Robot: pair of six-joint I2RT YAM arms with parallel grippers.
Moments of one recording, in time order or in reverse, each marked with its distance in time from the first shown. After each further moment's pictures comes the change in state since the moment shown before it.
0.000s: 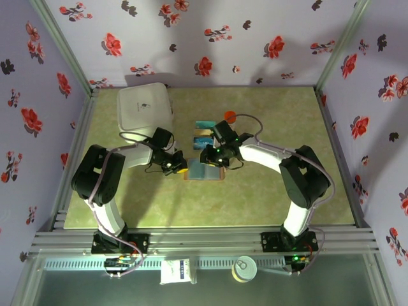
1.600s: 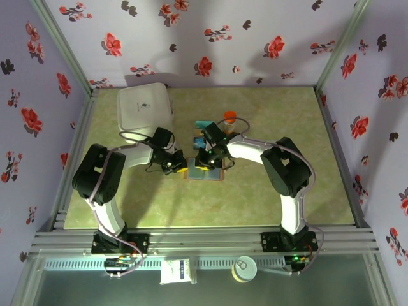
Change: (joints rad) left arm 0.000 0.012 0.012 0.001 -0.019 -0.010; right arm 0.026 0.193 0.117 -0.041 -0.023 0.003
